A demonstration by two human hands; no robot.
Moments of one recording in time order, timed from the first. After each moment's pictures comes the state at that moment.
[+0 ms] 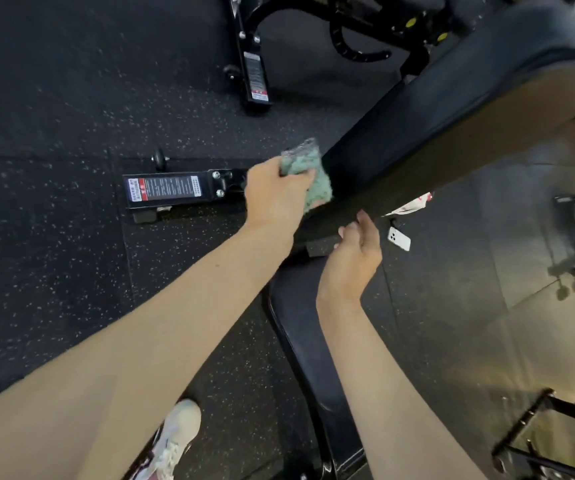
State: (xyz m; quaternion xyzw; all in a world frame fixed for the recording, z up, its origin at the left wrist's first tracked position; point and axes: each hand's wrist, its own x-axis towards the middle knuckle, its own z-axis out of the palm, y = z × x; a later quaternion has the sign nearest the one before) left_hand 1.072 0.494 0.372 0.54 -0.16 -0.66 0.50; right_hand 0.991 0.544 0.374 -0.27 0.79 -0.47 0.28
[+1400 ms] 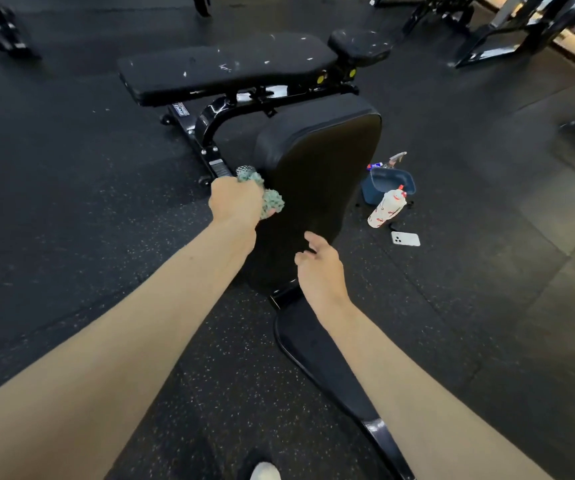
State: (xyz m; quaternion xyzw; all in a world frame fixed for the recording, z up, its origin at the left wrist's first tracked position) left_hand 1.034 0.472 0.521 0.63 -0.29 -0.57 0.44; right_hand 0.942 0.571 0.499 -0.35 0.76 -0.34 0.43
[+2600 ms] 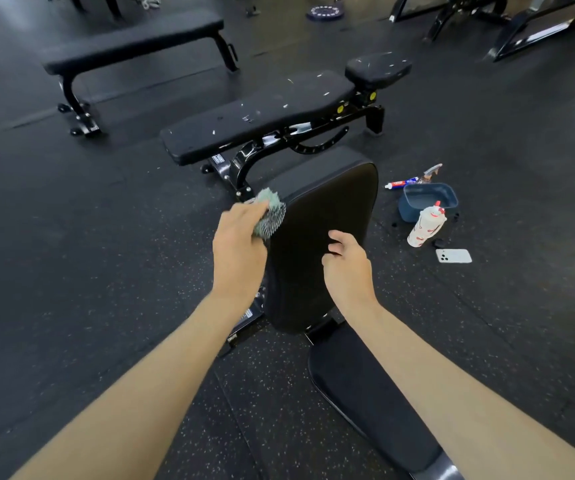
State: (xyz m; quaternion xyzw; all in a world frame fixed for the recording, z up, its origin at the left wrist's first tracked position) left_hand 1.041 0.474 0.537 0.56 -0.72 -0.13 0.38; right_hand 0.897 0.522 0.538 -0.38 0.73 -0.40 0.40
